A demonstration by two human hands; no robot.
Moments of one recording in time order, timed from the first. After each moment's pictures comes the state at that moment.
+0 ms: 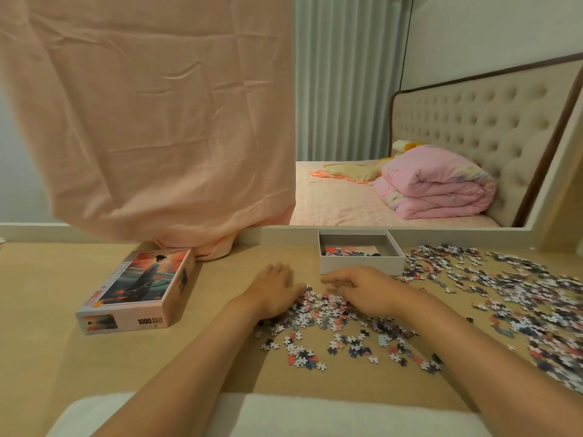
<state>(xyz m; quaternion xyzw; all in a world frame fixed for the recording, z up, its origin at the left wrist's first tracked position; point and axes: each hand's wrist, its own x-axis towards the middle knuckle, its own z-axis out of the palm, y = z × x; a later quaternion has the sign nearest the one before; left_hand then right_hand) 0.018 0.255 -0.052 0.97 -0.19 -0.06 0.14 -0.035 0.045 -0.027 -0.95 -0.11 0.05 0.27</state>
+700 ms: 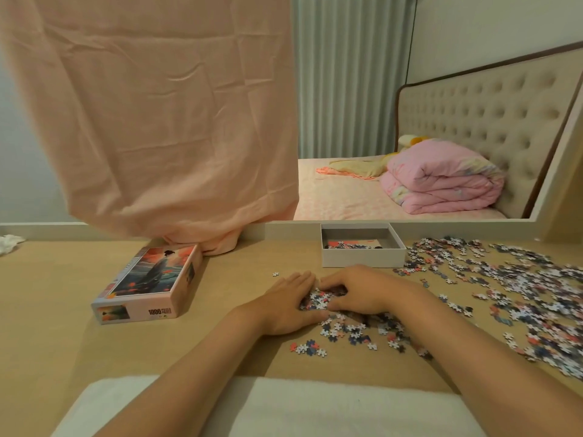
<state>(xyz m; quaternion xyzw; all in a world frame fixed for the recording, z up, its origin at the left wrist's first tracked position) -0.021 0.256 -0.061 0.94 -0.29 -0.11 0.13 -0.044 0.056 -0.023 -0.97 -0.17 0.07 0.14</state>
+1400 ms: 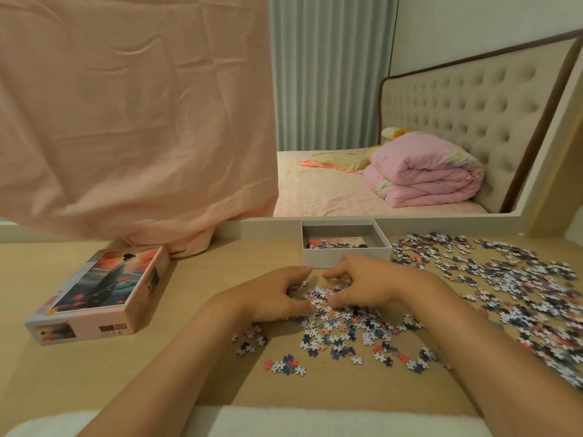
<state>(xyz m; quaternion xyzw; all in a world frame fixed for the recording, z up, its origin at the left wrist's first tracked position) 0.006 0.234 -0.041 0.92 -0.29 -0.14 0.22 -0.027 0.020 -0.013 -0.97 -0.09 0.12 0.17</state>
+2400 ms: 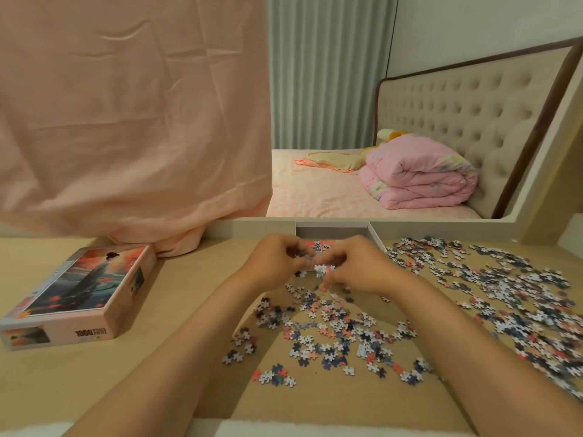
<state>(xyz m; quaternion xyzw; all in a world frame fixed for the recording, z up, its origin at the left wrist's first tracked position) 0.041 0.200 -0.030 0.87 -0.26 0.04 0.43 -0.013 0.019 -0.013 -0.94 -0.04 -0.02 0.35</state>
